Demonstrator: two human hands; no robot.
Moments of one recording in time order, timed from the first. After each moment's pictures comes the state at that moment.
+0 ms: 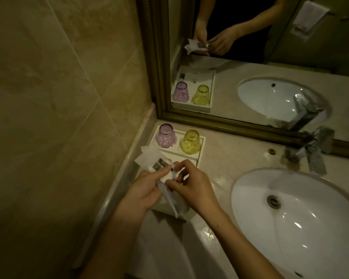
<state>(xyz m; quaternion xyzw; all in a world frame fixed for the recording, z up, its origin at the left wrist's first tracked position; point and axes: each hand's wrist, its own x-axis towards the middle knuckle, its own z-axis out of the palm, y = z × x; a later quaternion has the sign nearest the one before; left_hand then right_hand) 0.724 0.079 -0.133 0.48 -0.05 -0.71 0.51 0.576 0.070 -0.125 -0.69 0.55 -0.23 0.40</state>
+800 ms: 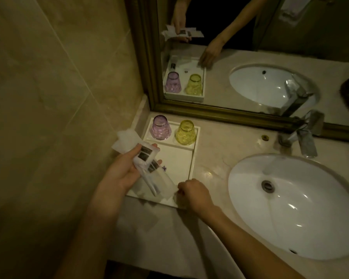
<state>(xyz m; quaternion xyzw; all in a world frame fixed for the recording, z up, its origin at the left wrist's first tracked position) 0.777 0.058 -0.137 0.49 -0.03 -0.68 0.54 0.562 0.080 -0.233 -0.80 0.54 0.01 0.24</state>
